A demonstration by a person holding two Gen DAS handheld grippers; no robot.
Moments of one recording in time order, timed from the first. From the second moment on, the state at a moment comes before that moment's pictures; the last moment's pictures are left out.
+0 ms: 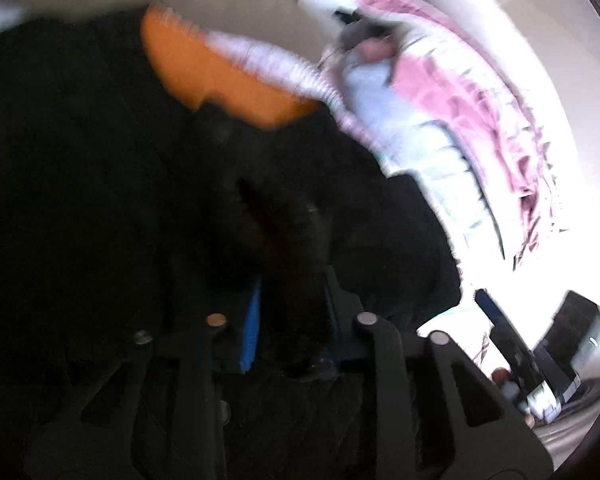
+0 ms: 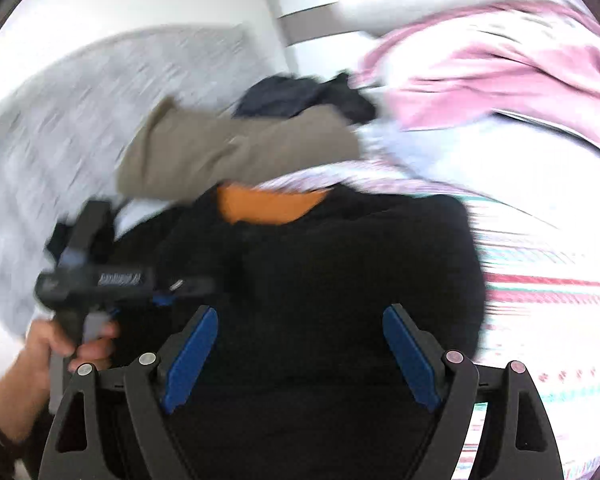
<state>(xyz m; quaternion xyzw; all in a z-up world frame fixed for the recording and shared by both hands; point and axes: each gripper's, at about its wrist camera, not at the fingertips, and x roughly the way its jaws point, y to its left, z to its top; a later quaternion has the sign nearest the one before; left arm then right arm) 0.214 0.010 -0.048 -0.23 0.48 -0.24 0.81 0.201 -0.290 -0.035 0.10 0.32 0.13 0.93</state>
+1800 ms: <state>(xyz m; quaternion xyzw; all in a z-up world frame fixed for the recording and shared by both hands) 0.256 -0.042 -0.086 -0.01 0.44 -0.17 0.88 0.253 -0.301 -0.129 0.13 0.40 0.00 0.91</state>
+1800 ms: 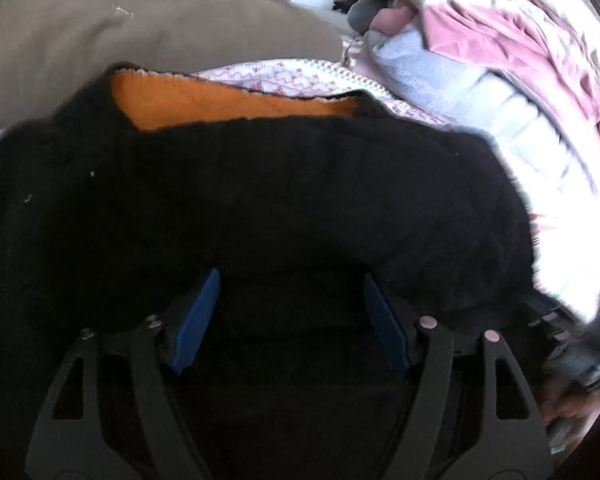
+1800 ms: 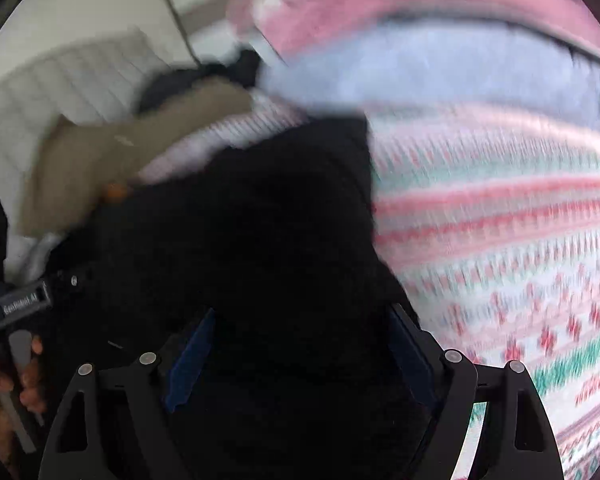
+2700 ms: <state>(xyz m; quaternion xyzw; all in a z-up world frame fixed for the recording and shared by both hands) 0.134 0.343 -0.023 -0.16 0.33 0.14 0.92 0.181 -0.243 -0.051 0.10 0.37 0.07 0.92</state>
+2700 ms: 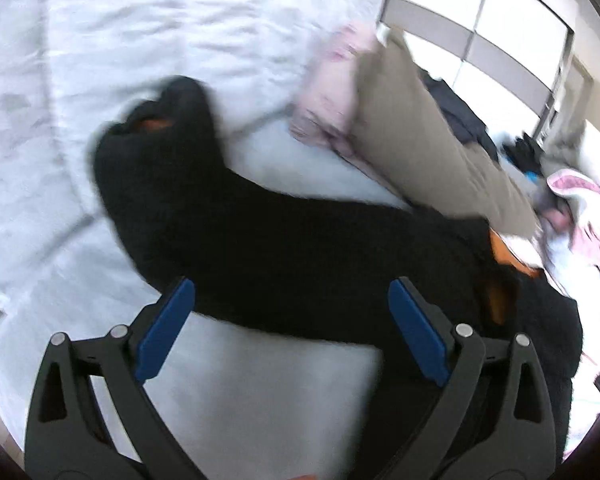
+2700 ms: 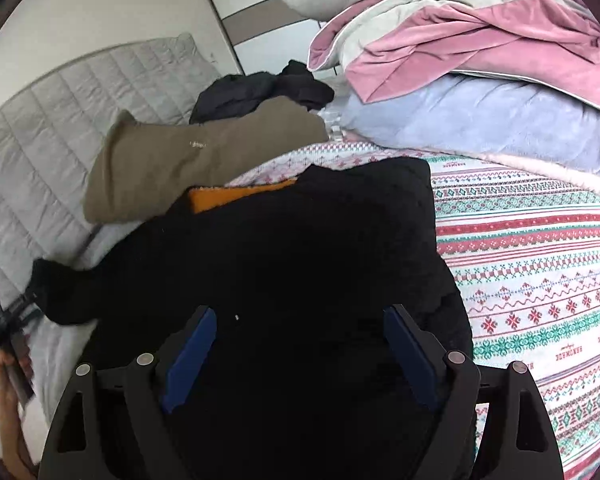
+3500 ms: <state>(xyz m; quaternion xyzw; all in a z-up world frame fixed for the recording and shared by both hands) 0.151 0.400 -0.011 -0.21 0.23 0.09 0.95 0.190 -0.231 -0.076 0.09 0.40 0.07 0.91</state>
